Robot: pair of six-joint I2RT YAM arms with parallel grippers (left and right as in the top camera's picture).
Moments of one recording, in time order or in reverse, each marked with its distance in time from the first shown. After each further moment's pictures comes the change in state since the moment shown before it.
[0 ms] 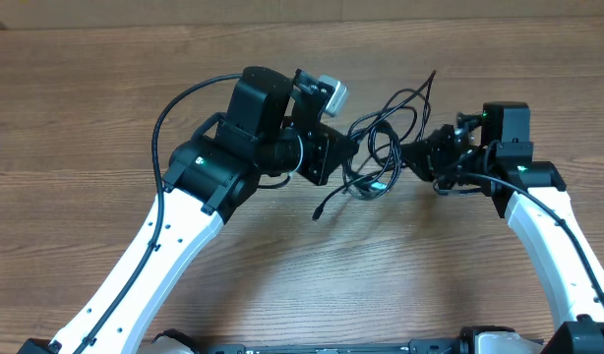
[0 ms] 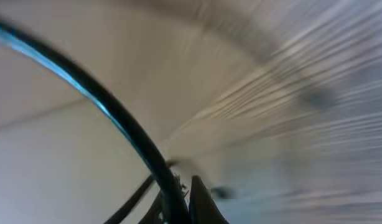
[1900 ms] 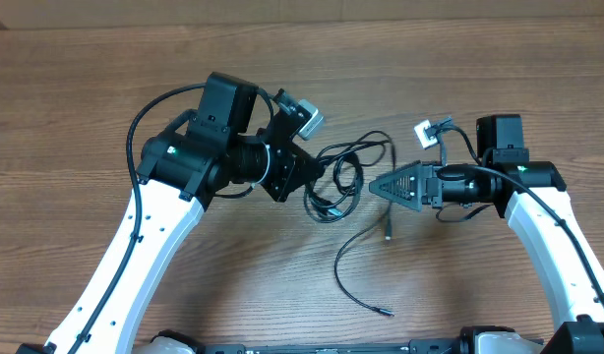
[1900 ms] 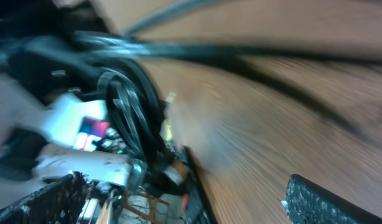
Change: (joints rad) left arm 0.135 0.000 0.000 -0.265 0.139 0.386; right arm 0.000 0.000 0.000 -0.206 -0.729 -1.138
